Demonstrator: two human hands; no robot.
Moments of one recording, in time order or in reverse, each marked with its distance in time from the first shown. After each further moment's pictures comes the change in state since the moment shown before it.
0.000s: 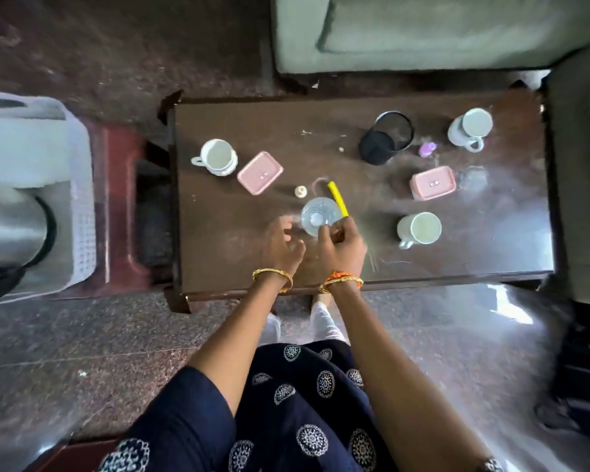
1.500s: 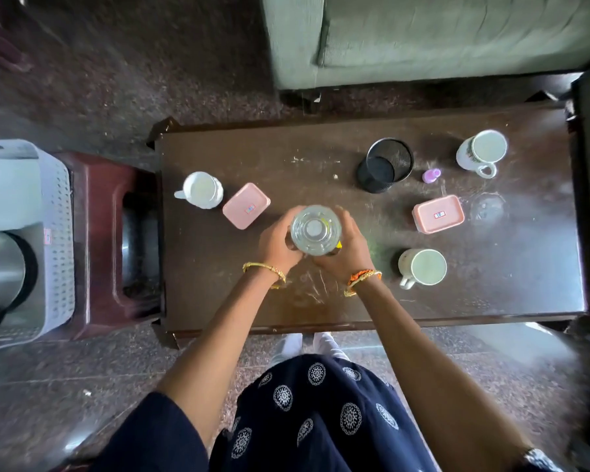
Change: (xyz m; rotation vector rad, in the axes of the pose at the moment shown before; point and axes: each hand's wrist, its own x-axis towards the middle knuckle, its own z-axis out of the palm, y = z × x) left_hand 0.074 0.052 0.010 -0.021 -0.121 0.175; right_hand 0.116 0.029 -0.004 -0.077 -0.465 -0.274
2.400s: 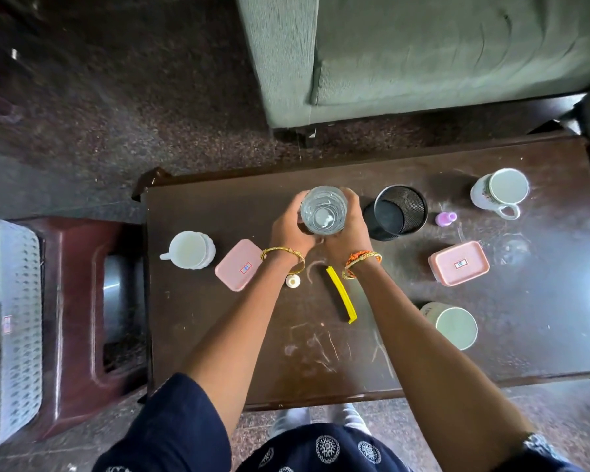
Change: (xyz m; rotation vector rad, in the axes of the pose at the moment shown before) left_hand 0.136 0.012 0.015 -0.069 0.028 -0.050; right_hand 0.135 0.006 0.009 0.108 0.137 0.062
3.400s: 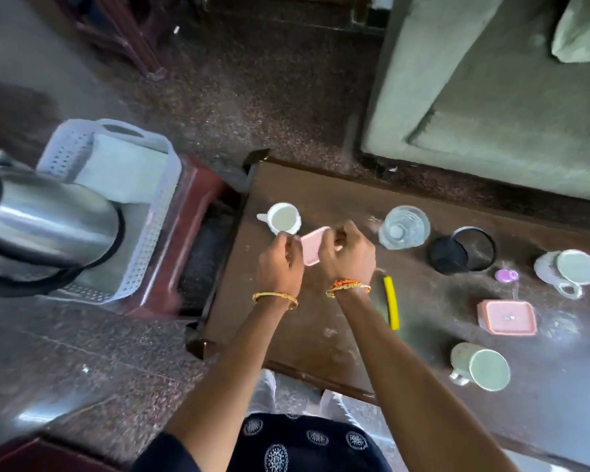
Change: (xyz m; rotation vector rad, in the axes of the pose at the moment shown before) left_hand -0.141 -0.049 -0.107 0.069 0.667 0.007; right_hand -0.112 -0.118 0.081 -0.210 0.127 -0.192
